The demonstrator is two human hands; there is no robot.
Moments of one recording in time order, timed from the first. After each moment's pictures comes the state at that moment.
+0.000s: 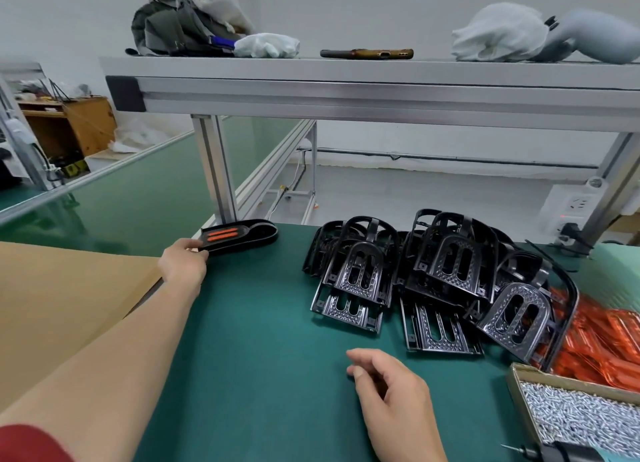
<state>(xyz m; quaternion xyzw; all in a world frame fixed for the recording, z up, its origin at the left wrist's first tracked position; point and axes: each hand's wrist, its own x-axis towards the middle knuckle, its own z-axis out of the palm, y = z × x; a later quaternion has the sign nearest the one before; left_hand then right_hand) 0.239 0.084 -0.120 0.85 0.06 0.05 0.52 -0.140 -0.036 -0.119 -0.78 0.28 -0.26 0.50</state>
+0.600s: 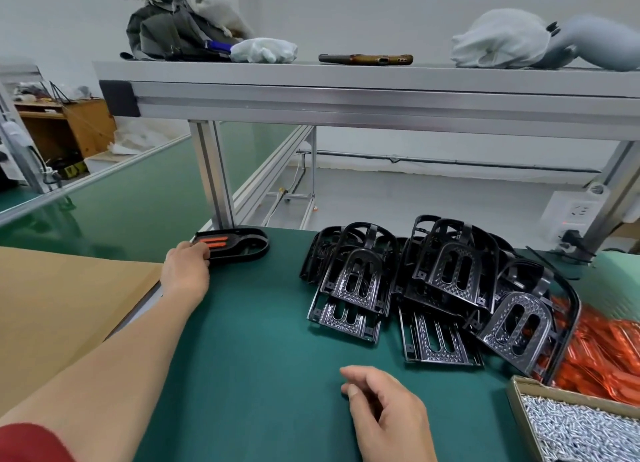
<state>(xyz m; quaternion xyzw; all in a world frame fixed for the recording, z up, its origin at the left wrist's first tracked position) 0.230 0.085 -0.115 0.96 -0.14 0.11 0.23 -0.139 -0.032 -0.124 -0.79 0.29 -0.26 0.48</state>
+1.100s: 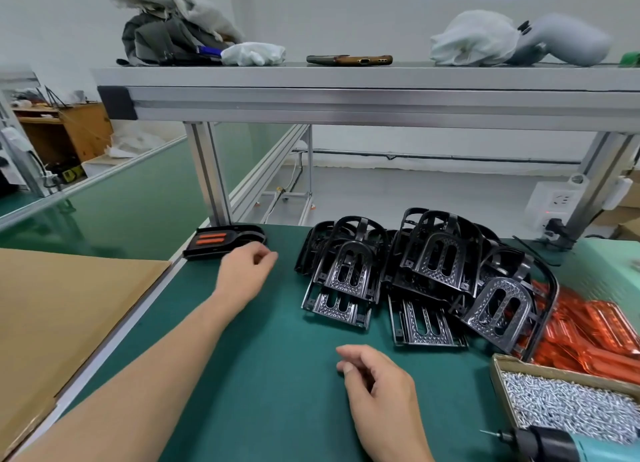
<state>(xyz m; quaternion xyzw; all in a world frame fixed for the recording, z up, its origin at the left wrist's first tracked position) 0.128 0.031 -0.084 0.88 -0.27 0.04 0.40 -0.140 -0.037 -0.121 -0.77 0.27 -0.26 0.50</state>
